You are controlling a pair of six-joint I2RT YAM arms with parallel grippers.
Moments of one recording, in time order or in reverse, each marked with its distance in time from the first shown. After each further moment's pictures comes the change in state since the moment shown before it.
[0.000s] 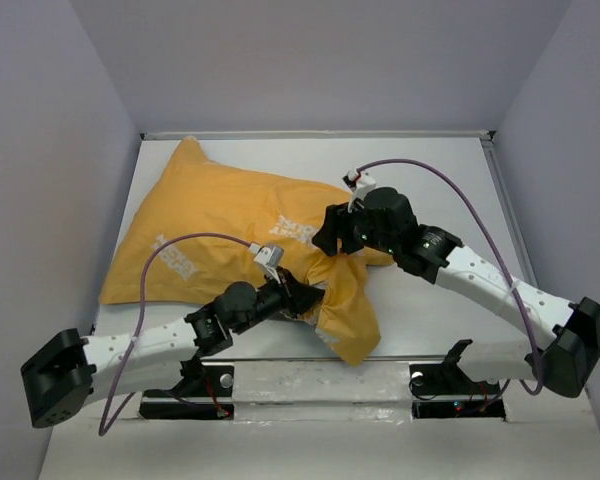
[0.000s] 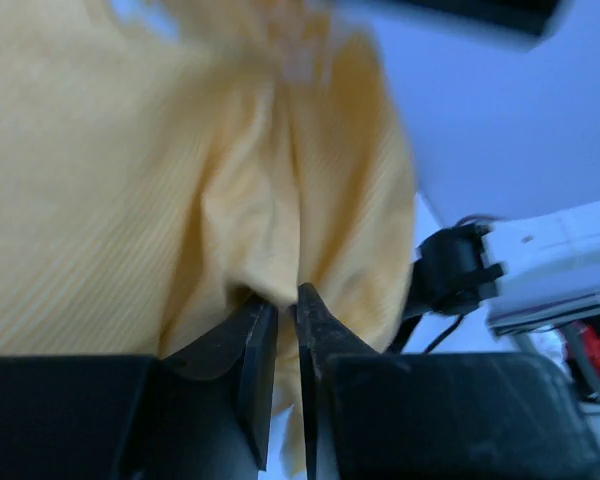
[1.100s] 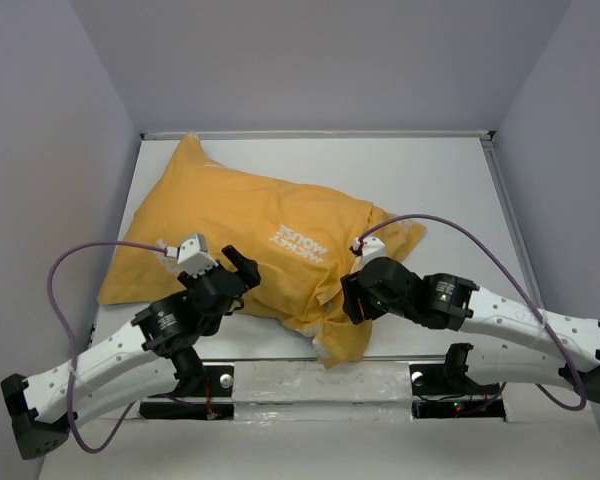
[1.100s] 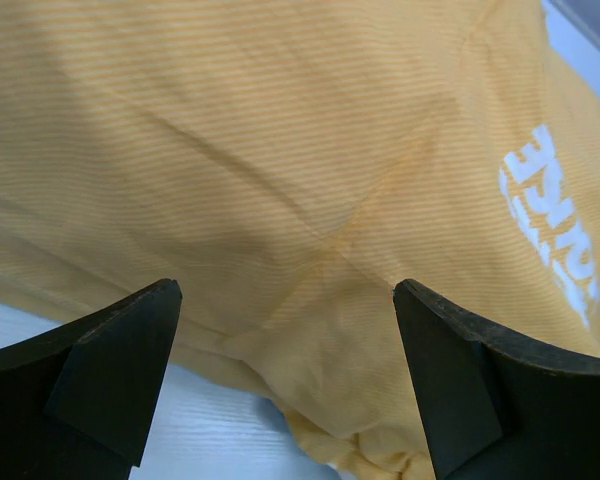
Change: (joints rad) left arm 0.073 -0.379 0.351 -1.257 -0.723 -0.351; right arm 0.339 -0.234 -0.210 -0.396 0.290 0.120
